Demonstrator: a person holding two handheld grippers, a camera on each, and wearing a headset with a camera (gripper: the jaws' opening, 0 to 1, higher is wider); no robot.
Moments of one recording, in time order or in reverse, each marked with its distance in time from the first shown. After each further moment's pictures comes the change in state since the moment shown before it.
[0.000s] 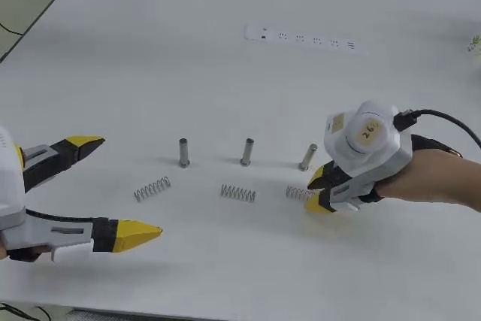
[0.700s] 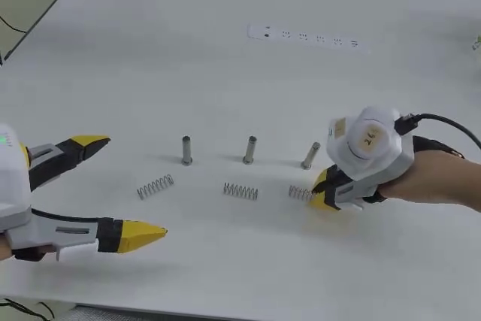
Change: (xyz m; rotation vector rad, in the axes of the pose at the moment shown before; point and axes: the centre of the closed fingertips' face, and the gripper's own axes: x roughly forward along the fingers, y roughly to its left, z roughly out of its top) left arm -0.002 -0.006 0.001 -0.001 0.000 -0.005; right arm 0.003 -0.002 -0.008 -0.052 0.017 -0.012
